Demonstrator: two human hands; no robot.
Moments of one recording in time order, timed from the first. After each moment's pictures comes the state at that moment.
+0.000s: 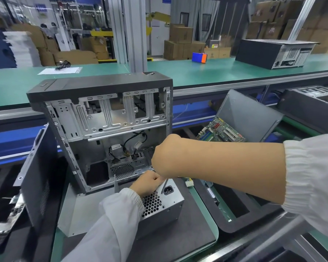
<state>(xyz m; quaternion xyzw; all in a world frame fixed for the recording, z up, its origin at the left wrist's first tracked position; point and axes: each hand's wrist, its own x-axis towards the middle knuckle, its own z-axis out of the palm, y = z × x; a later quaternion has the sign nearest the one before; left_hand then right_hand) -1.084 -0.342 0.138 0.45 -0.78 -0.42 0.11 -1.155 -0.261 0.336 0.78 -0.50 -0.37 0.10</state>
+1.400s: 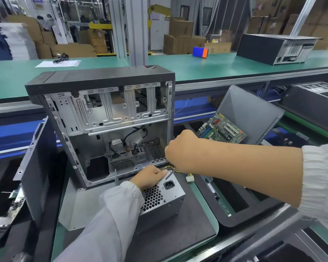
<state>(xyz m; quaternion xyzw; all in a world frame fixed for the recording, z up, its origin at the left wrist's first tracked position) -1.084 -0.350 0.138 0.47 -0.75 -0.46 0.07 -1.181 -0.266 0.312 0.76 -0.52 -0.36 0.15</state>
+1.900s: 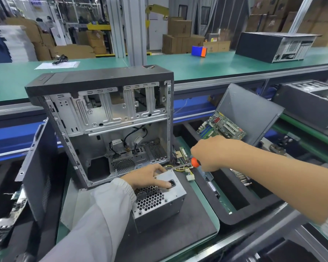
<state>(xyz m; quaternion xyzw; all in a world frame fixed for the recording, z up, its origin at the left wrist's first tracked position) -1.068 -0.353 0.153 0.40 -0.76 -0.51 0.00 -1.234 -0.254 0.307 0.71 -0.62 -0.33 0.00</state>
